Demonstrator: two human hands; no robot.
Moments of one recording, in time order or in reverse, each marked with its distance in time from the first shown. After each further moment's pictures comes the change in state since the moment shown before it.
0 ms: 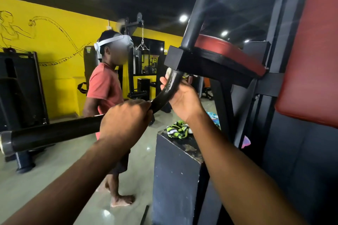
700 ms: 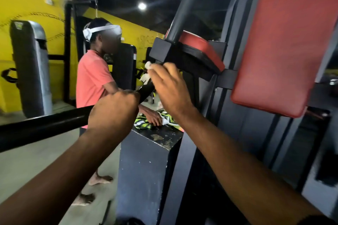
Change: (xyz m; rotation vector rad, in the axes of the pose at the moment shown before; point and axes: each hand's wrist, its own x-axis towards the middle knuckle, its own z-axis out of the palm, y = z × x) left_hand 0.004 -0.005 -0.004 -0.069 -0.092 0.044; right_hand -0.041 -0.014 0.023 -2.385 0.051 -1.311
